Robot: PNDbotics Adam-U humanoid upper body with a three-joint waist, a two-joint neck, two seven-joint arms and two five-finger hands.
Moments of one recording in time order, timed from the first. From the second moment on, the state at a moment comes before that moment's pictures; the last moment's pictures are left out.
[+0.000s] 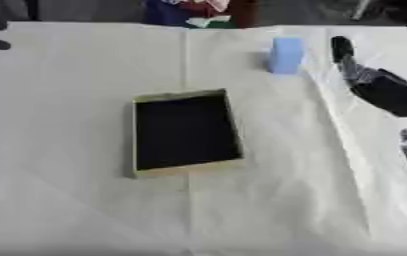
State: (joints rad) left arm -0.47 0.33 -0.09 -1.75 -0.12 -0.02 0.05; right arm -0.14 -0.53 -0.10 -1.98 0.23 -0.15 -0.26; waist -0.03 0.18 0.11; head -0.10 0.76
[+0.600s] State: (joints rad) left arm -0.46 0.33 -0.09 -1.75 -0.12 -0.02 0.04; right arm -0.32 -0.73 -0.12 -1.95 0.17 -0.09 -0.30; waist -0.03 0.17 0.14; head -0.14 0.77
